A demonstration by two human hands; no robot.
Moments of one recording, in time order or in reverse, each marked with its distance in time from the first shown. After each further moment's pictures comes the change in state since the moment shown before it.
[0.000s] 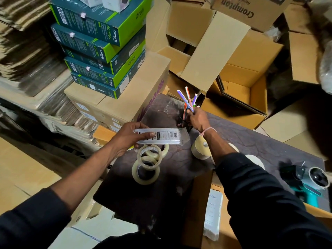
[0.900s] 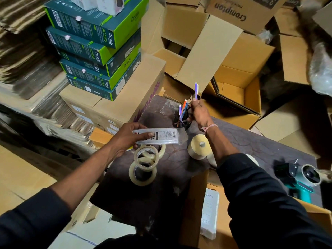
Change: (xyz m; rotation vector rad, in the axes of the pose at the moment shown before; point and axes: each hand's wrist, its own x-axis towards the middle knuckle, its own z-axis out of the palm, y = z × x) left_hand 0.004 0.002 0.004 0.046 0.006 0.009; right_hand -0.017 -0.020 -0.030 0.502 0.021 0.018
